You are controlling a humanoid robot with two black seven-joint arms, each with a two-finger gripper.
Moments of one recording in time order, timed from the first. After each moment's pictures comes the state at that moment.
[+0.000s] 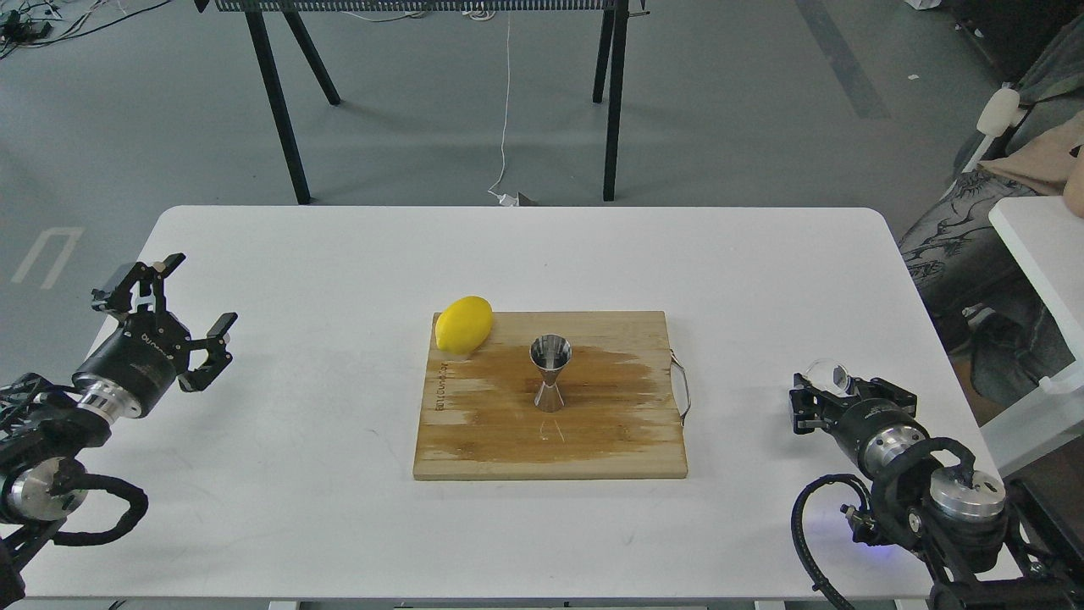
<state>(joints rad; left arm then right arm) -0.40 0.59 -0.64 -0.72 0.11 -0.49 -0.49 0.04 -0.15 1.42 1.20 0.31 -0.26 -0.07</state>
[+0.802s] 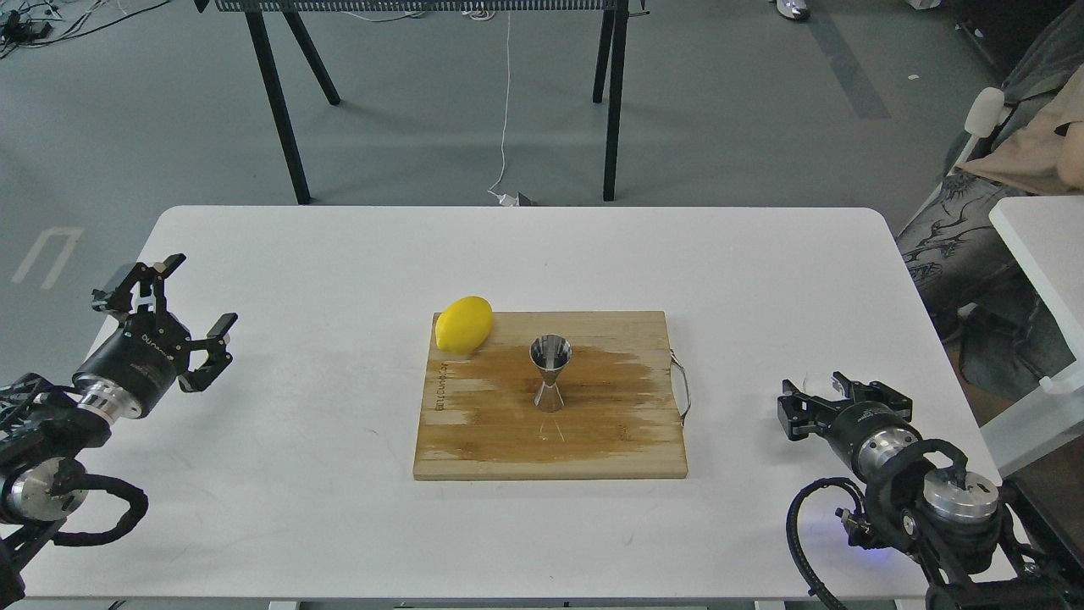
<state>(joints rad) -0.40 0.59 -0.63 -0.72 0.11 -0.49 -0.49 0.04 -0.15 1.41 1.20 0.31 -0.27 -0.07</state>
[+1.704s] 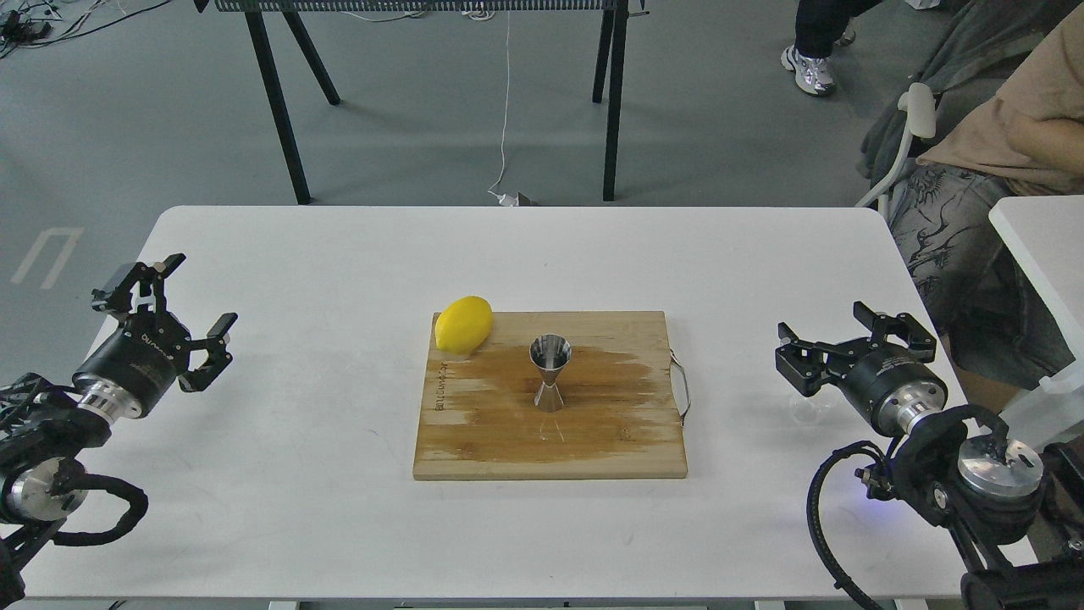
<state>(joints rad) -0.40 0.60 -0.64 -0.72 0.11 -0.49 -0.49 0.06 -0.28 1.41 1.45 0.28 -0.08 -0.15</state>
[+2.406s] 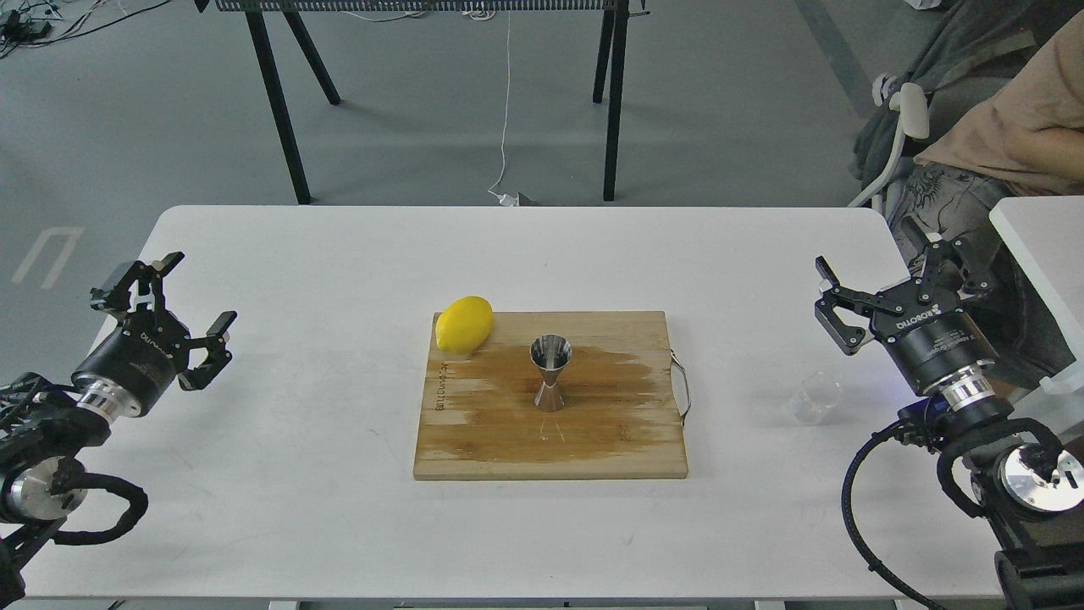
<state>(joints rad) -0.40 0.59 -0.64 -0.73 0.11 -0.49 -0.49 0.11 -0.29 1.41 1.13 0.23 0.49 -0.18</state>
